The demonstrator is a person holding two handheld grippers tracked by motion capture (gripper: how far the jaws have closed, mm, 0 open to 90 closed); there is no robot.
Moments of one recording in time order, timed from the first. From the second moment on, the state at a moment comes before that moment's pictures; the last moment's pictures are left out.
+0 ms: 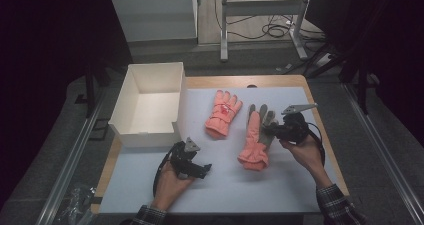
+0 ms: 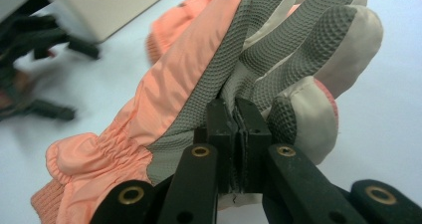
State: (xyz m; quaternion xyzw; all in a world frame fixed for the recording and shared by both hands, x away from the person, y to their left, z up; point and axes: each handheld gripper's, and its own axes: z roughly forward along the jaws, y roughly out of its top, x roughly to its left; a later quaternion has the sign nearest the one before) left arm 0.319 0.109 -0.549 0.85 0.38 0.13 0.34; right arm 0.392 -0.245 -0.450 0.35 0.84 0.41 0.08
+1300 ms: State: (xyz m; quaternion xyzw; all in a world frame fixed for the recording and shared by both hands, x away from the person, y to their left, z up) left arm 0.318 0.109 -0.549 0.85 0.38 0.13 0.35; right arm 0.399 -0.206 -0.473 0.27 0.88 0.37 0.09
